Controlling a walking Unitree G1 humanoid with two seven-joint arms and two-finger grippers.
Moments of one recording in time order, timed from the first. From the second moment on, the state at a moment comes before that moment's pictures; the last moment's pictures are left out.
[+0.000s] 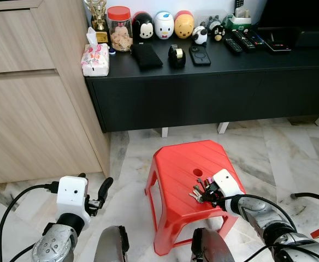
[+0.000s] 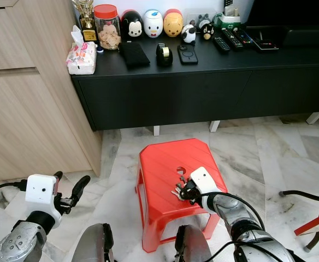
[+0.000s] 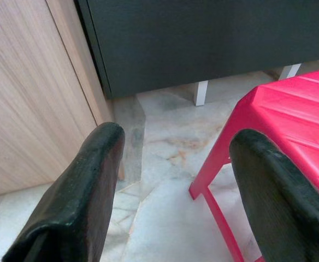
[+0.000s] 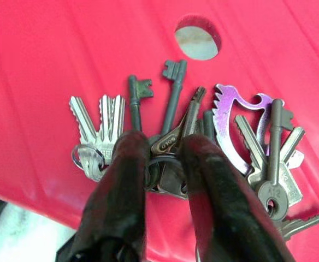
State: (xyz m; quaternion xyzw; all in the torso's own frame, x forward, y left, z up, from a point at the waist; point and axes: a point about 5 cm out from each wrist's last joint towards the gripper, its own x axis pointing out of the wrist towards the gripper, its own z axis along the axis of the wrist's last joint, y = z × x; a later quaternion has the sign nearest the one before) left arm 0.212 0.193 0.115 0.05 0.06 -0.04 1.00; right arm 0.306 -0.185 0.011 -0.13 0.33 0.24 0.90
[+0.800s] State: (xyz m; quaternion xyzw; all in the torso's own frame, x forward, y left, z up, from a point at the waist) left arm 0.219 0.190 0.114 0.05 0.05 -0.04 1.00; right arm 0.312 -0.179 0.020 -0.07 0.29 0.25 0.92
